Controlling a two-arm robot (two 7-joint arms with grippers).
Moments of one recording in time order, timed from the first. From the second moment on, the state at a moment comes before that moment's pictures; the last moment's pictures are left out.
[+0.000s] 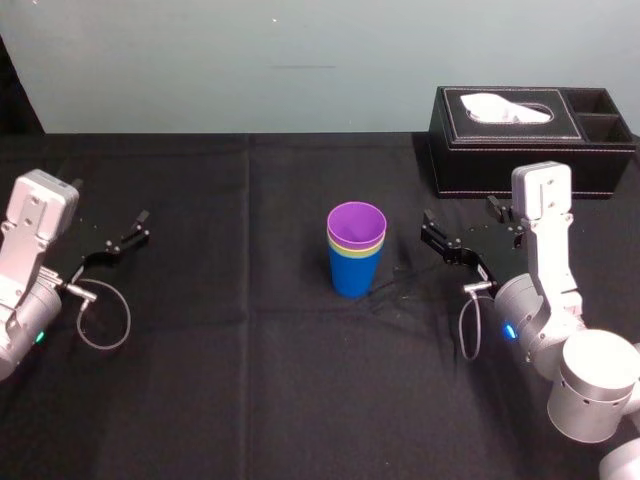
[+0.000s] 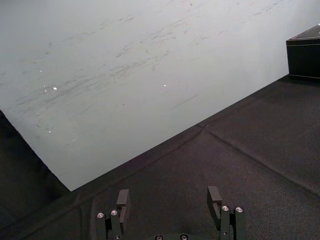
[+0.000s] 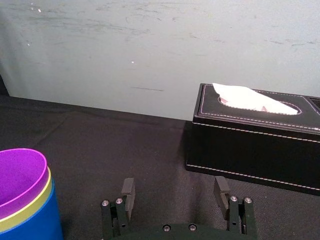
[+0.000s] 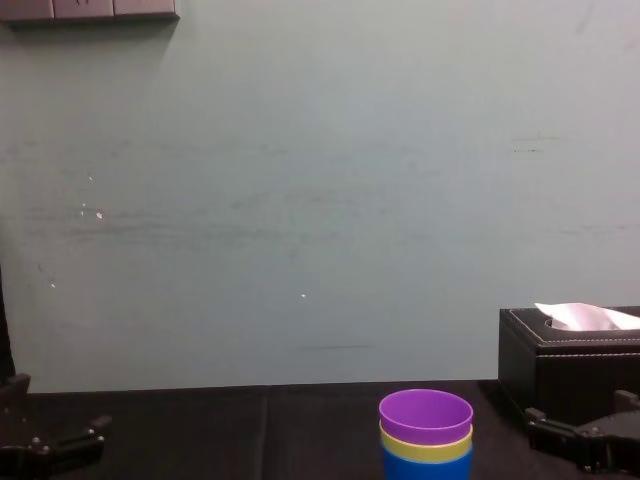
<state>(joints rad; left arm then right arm) -0.20 0.60 0.45 -1.41 -0.25 -0.12 0.03 0.11 0.19 -0.20 -1.46 0.09 0.07 0.02</state>
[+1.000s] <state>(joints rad) -0.20 0.60 0.45 -1.41 -0.25 -0.12 0.03 0.11 0.19 -0.20 -1.46 0.09 0.07 0.02</state>
